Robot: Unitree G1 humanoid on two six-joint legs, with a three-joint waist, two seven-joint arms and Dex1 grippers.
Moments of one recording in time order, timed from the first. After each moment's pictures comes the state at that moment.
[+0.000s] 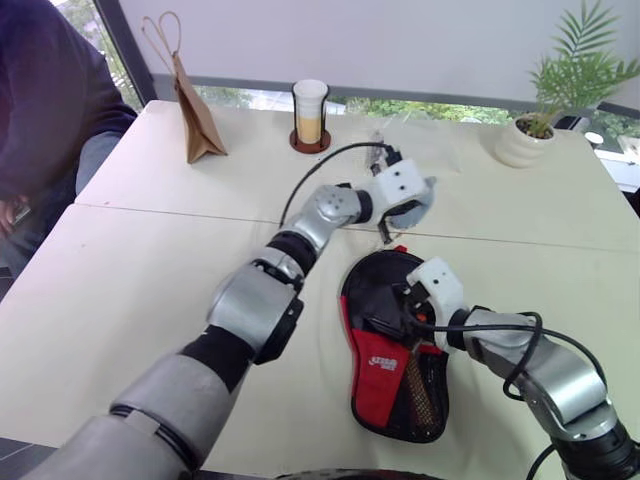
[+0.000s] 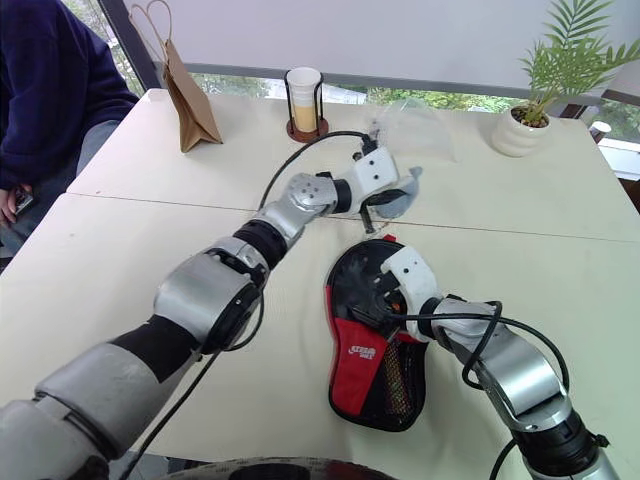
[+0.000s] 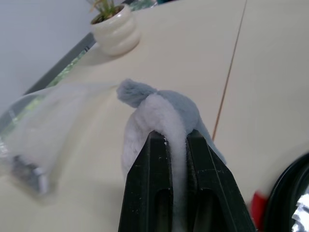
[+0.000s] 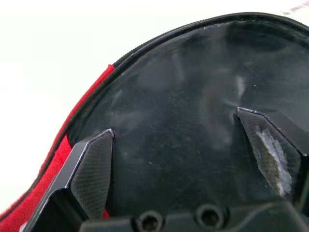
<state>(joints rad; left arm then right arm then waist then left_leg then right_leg) -1.34 -0.16 -0.13 1.39 0.21 -0.34 -0.65 -0.07 -0.64 0.16 -0.65 0.35 1.00 0.45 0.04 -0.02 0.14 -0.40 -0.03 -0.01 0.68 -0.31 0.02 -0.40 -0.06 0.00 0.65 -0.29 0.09</state>
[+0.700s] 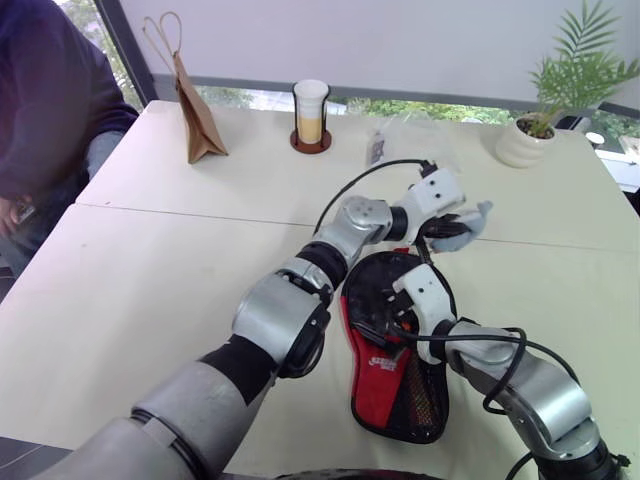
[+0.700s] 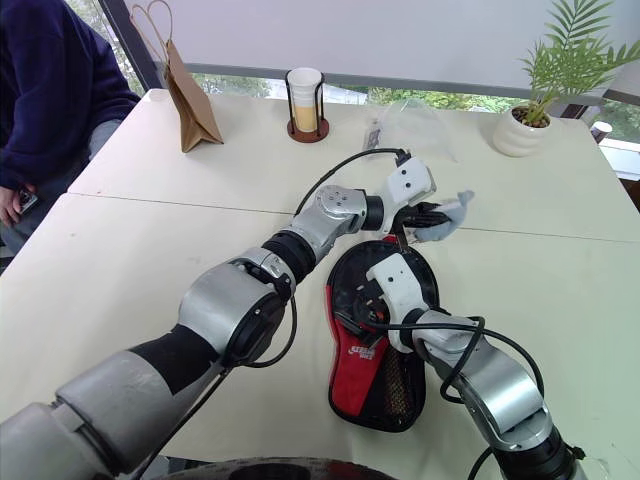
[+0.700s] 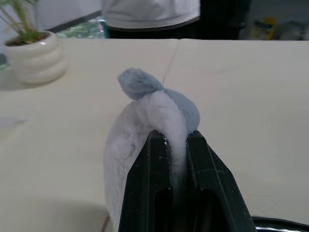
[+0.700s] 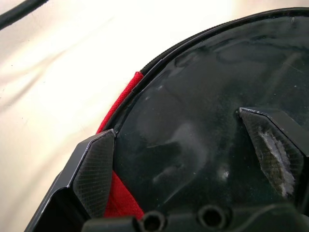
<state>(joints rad) -1.34 -0.27 -0.02 1.39 0.14 -0.22 -0.89 -0.05 -0.54 0.20 -0.73 0.33 1.09 0.34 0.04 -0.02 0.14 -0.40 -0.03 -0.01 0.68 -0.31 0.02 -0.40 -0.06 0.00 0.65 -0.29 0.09</state>
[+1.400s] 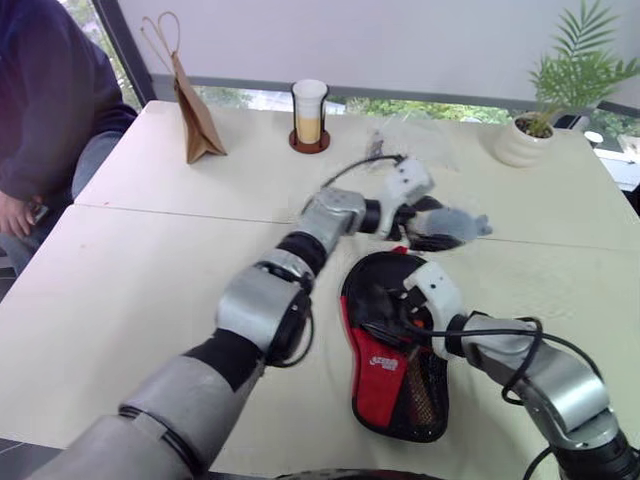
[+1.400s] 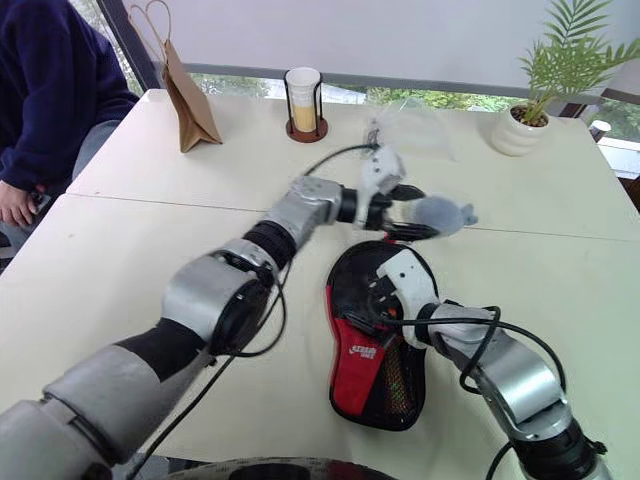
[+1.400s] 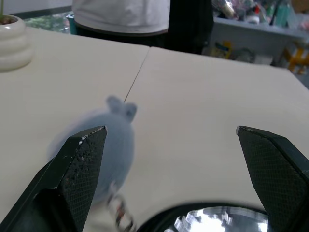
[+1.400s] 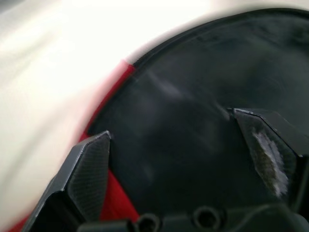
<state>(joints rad) -1.33 -0.07 0.04 1.35 0.07 -0.17 -1.14 -0.07 -0.67 0.08 -0.71 0.38 1.10 0.47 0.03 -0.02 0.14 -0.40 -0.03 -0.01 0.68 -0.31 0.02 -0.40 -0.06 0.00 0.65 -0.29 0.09</state>
